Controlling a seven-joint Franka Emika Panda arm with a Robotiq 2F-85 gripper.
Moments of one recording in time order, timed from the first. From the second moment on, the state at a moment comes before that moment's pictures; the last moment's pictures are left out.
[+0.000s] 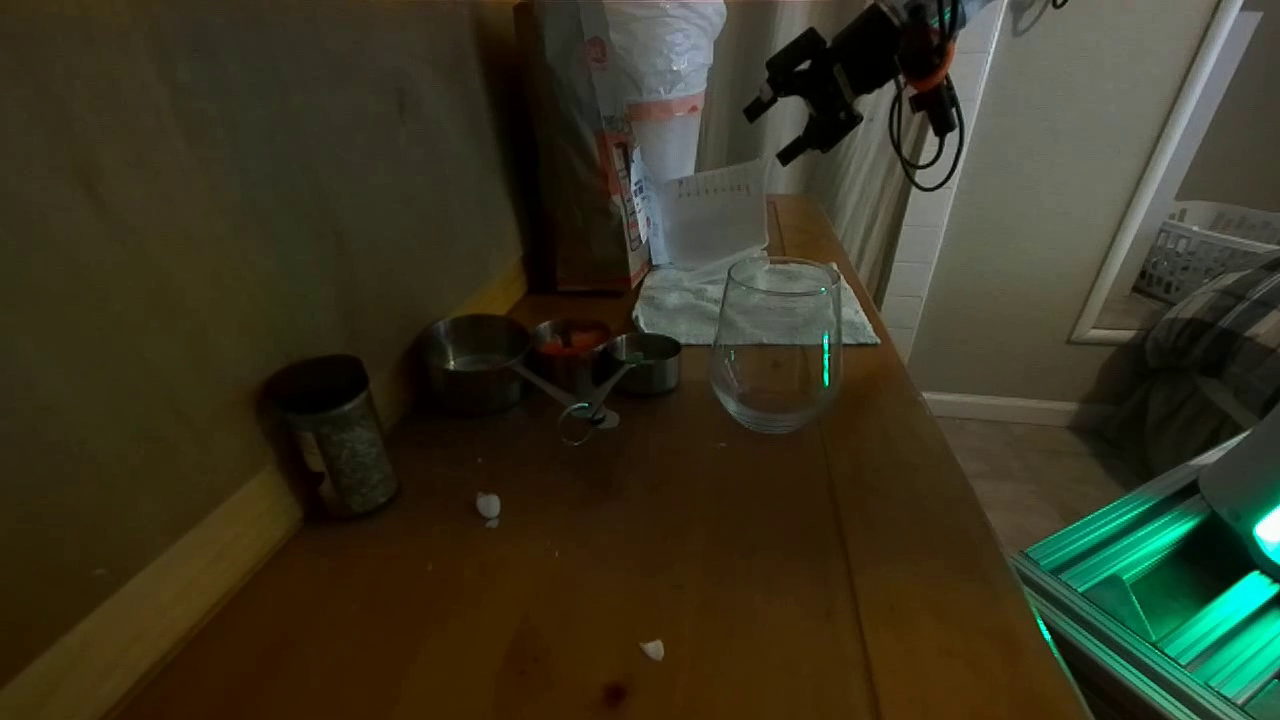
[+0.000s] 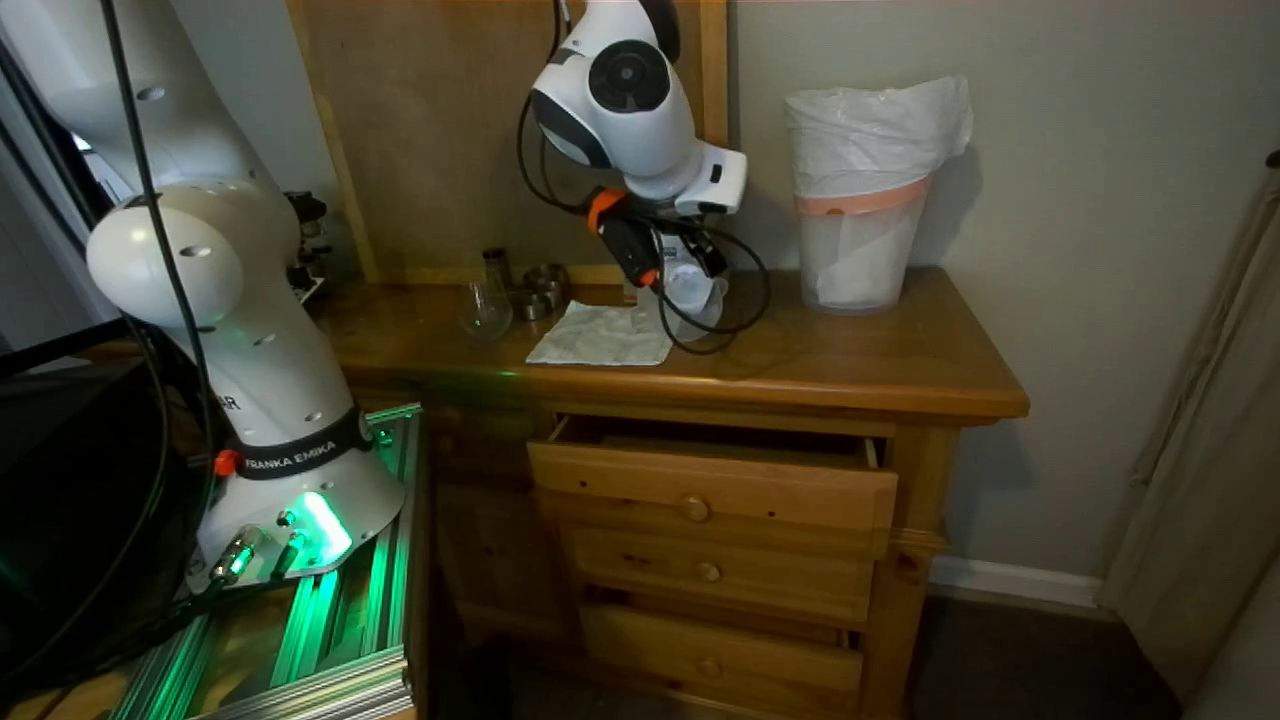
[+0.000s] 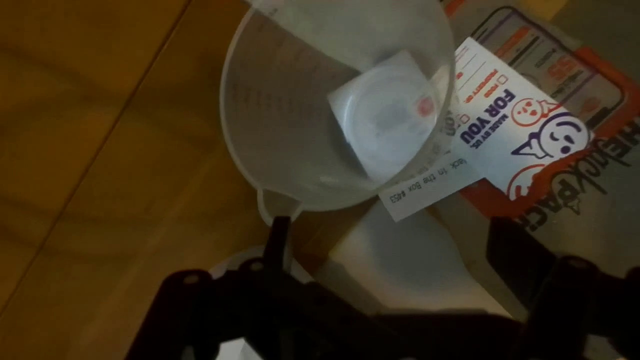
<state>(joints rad) 0.02 -0.09 0.02 -2.51 1.41 2.48 -1.19</state>
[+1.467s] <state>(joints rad) -0.03 0.09 -0.05 -2.41 1.42 2.18 -0.84</state>
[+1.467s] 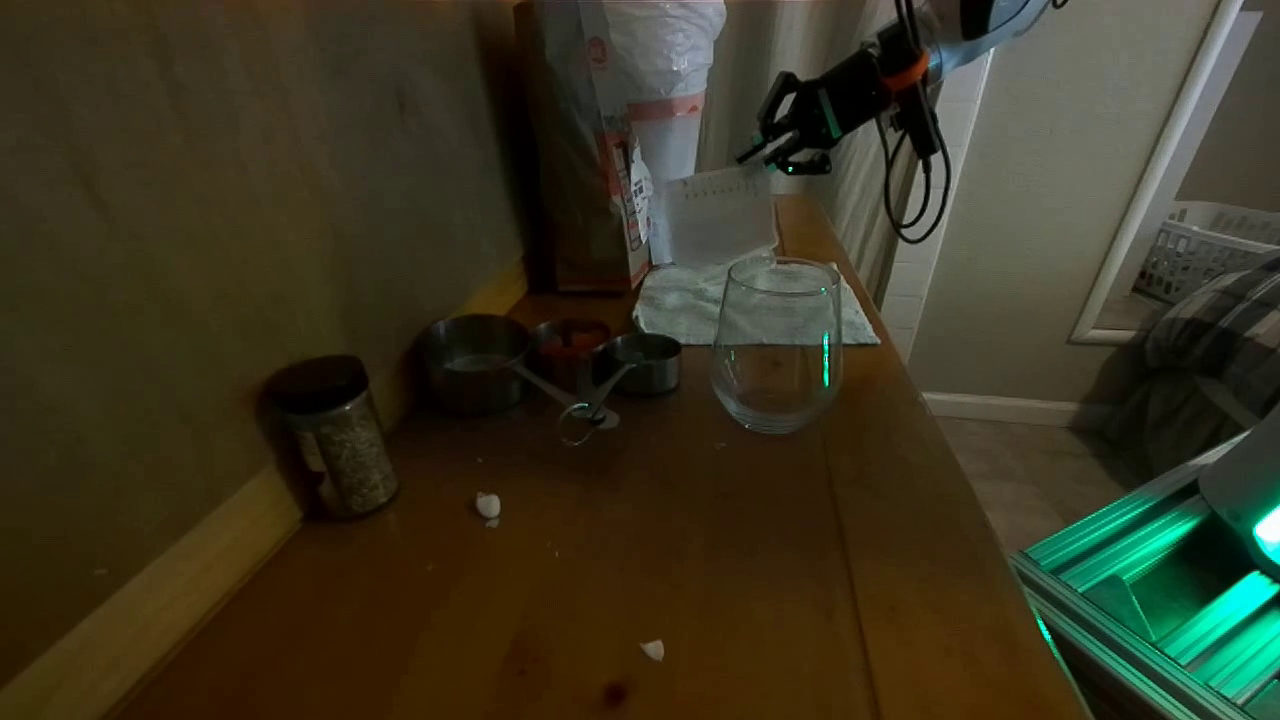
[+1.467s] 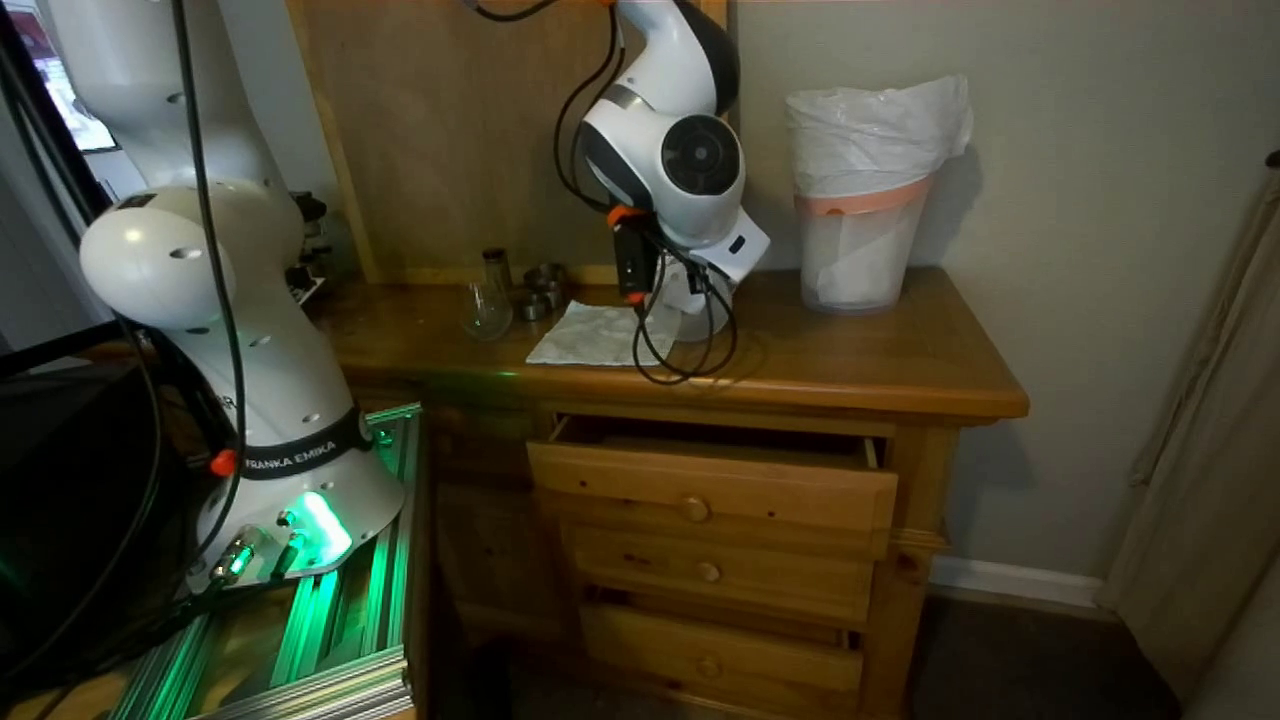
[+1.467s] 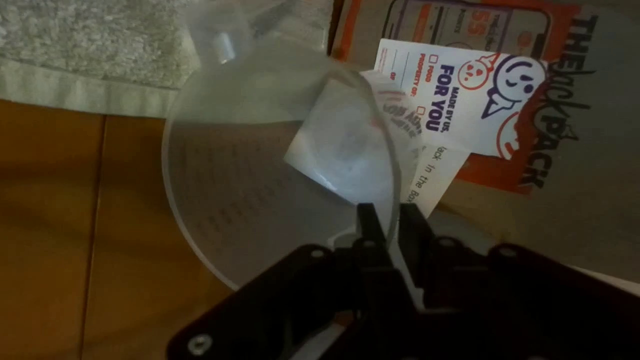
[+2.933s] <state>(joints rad) -0.01 -0.07 0.00 -2.35 1.16 2.27 -0.56</state>
